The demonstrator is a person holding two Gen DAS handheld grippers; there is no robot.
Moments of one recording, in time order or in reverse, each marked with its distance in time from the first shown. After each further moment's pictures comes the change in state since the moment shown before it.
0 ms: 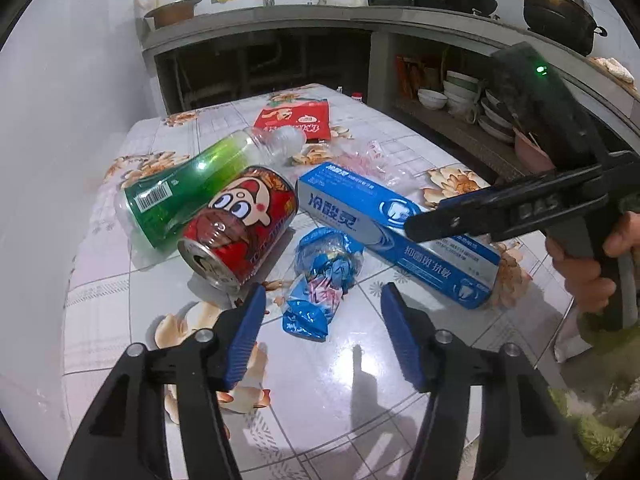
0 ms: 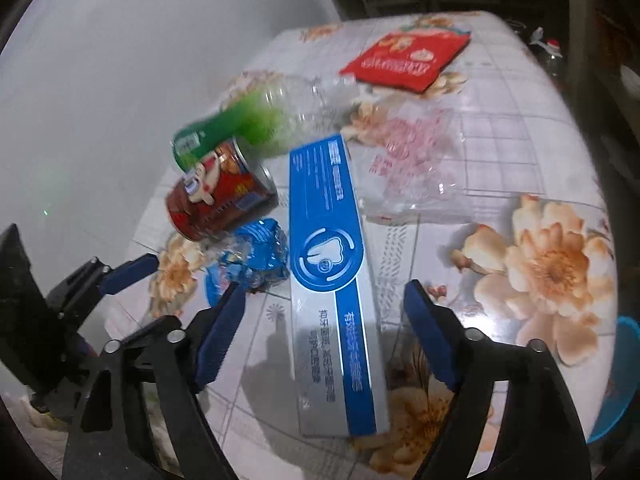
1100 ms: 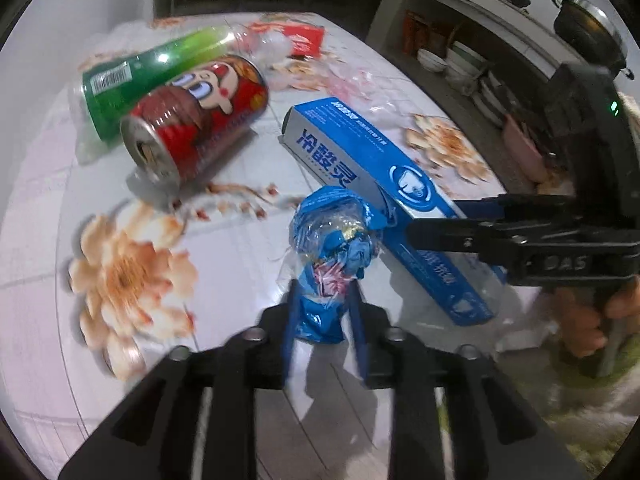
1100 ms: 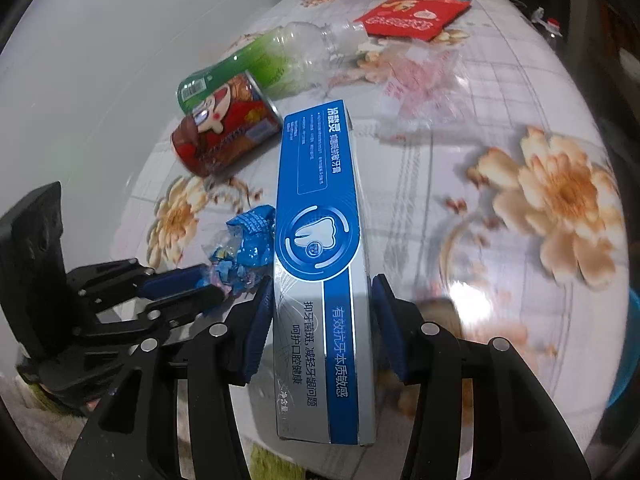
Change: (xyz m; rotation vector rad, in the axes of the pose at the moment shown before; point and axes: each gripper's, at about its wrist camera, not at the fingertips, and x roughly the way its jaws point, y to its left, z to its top) left arm 0.017 -0.006 -0.022 -0.189 0.250 -0.179; right arm -0.004 0.015 -0.040 0.009 0.084 -0.021
